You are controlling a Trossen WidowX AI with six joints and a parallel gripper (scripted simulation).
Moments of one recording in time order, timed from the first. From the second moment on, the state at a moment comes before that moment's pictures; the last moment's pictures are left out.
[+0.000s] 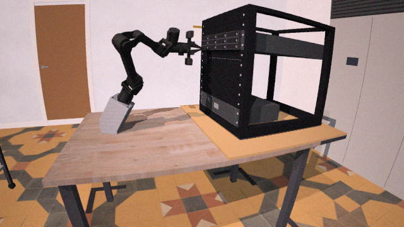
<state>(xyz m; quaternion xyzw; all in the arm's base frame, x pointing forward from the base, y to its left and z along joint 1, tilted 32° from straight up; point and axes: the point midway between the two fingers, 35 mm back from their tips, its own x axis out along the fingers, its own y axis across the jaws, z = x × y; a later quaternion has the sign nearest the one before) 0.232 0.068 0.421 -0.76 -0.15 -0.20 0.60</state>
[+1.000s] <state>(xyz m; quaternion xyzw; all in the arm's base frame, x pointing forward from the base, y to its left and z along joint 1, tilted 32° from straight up) 0.215 0.035 0.441 -0.76 -0.14 -0.20 0.60</state>
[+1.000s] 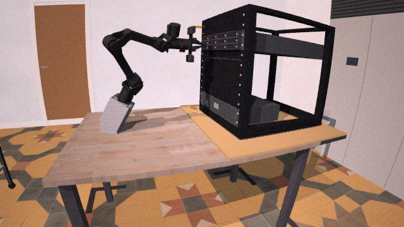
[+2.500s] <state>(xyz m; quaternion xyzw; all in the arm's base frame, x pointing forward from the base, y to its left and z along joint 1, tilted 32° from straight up) 0.186 -0.025 0.479 -0.75 -0.14 -0.20 0.61</state>
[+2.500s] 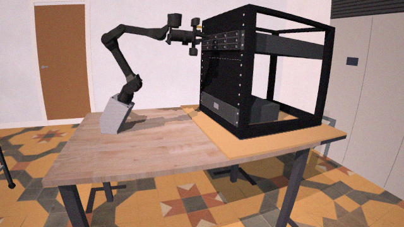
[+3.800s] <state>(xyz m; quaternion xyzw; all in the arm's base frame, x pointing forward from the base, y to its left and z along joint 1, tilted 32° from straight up) 0.175 -0.039 0.490 -0.75 -0.14 -0.20 0.61</state>
